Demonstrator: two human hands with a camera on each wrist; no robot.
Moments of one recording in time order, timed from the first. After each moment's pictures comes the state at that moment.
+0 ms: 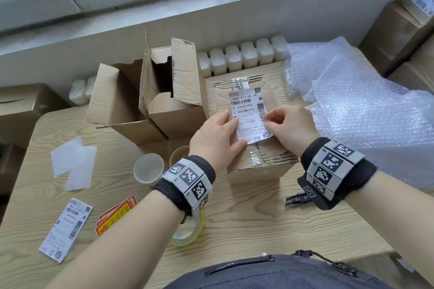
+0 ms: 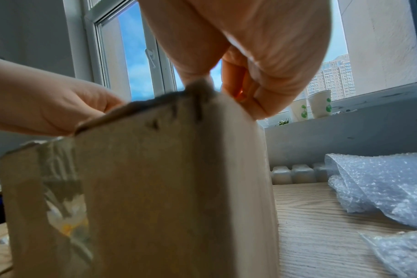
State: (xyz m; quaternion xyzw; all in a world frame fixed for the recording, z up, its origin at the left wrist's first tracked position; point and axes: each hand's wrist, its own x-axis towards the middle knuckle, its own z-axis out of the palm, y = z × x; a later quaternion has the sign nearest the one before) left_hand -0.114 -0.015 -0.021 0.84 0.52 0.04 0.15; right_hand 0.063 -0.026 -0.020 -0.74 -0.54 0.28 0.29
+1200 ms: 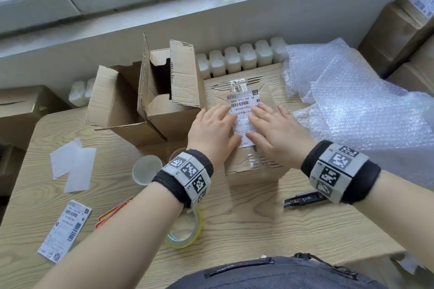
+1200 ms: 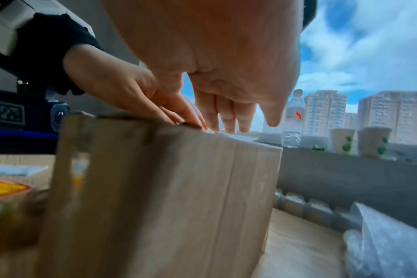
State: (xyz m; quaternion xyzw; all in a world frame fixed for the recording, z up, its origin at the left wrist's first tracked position) left_hand -0.110 0.002 -0.018 0.86 0.50 0.00 0.07; right_hand 0.059 -0.033 -0.012 -0.60 -0.78 0.15 -0.04
